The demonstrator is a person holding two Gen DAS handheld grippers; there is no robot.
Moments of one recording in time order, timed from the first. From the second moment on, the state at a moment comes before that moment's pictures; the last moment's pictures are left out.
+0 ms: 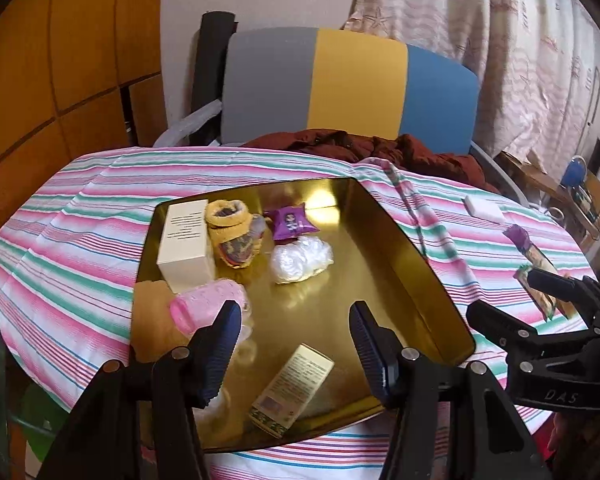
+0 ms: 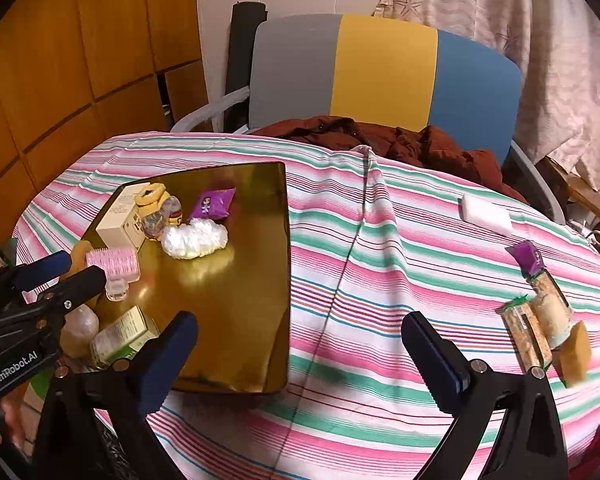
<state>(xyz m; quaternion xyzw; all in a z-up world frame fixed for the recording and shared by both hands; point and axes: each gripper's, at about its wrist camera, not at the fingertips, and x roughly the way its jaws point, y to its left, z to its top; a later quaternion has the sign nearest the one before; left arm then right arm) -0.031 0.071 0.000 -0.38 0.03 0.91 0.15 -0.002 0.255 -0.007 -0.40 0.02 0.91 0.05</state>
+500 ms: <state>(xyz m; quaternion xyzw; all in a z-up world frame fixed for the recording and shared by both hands) -0.028 0.086 -0.006 -0.39 0.03 0.90 0.20 0.007 0.326 -0.021 -0.43 0.10 0.89 0.10</state>
